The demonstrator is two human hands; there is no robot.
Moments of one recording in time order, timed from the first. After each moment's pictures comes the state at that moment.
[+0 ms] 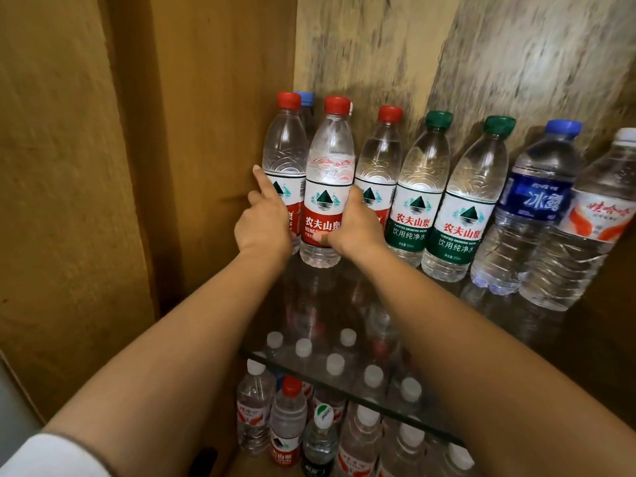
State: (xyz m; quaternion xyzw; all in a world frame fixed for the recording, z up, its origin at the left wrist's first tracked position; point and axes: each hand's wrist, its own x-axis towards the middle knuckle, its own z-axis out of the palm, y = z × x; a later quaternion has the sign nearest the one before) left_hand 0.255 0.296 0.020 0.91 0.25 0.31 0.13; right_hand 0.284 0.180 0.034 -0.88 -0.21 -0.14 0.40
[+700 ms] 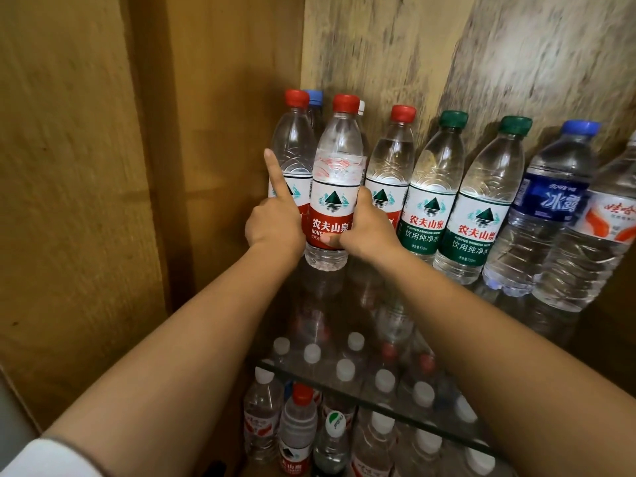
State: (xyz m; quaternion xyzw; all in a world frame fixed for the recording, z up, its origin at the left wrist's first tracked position) left_hand 0.261 0.306 0.027 0.92 0.21 0.29 0.15; right_hand 0.289 0.186 0.035 -0.88 -0.21 -0.12 0.41
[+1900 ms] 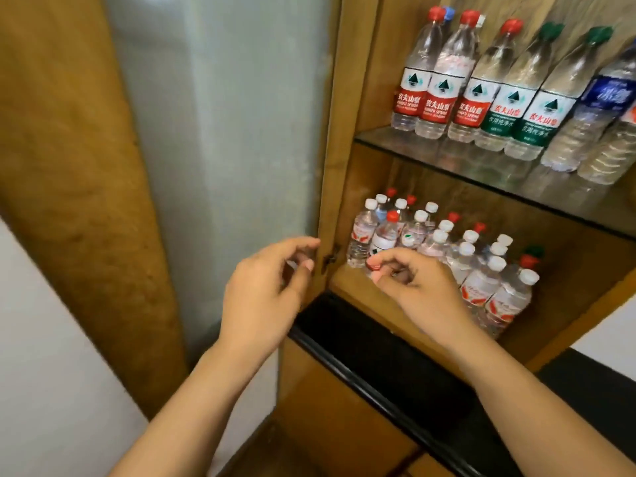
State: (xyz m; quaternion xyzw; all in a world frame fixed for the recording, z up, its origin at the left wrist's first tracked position) left_hand -0.250 0.215 -0.095 0.84 0.15 0.40 0.32; right_hand -0.123 0.069 -0.082 -0.81 -0.38 0.04 0.45
